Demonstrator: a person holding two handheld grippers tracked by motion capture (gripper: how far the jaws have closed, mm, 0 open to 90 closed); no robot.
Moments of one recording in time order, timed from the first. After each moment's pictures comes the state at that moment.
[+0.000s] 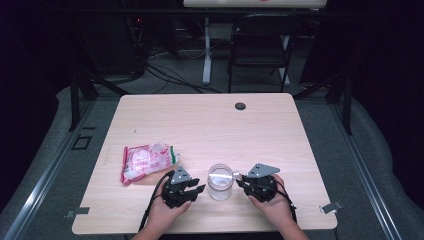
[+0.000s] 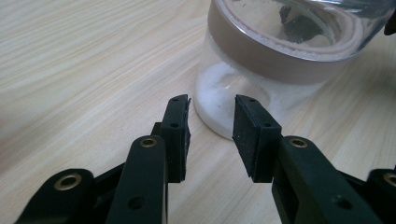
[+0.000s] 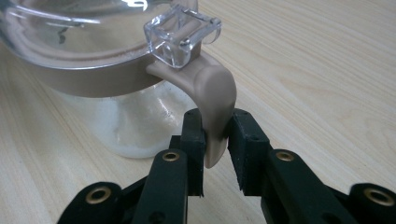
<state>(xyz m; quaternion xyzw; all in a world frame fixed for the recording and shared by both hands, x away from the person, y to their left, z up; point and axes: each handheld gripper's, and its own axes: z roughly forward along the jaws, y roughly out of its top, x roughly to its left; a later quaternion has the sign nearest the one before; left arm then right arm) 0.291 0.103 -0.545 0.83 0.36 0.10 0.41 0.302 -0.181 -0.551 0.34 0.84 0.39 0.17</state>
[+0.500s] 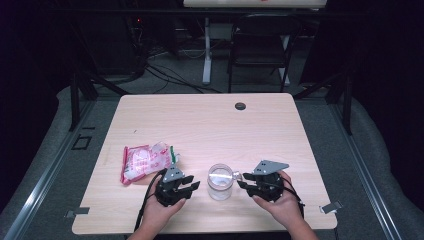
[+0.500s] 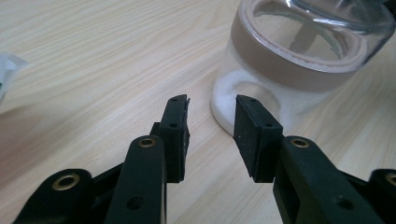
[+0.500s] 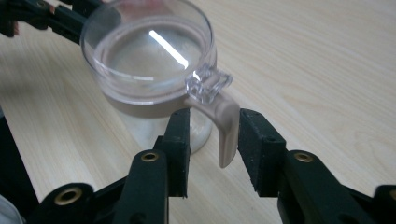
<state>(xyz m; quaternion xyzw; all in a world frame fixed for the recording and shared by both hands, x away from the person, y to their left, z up) 0.292 0.119 -0.536 0.82 0.37 0.11 0.43 0.291 -0.190 -0.513 0.33 0.84 0.40 0.14</state>
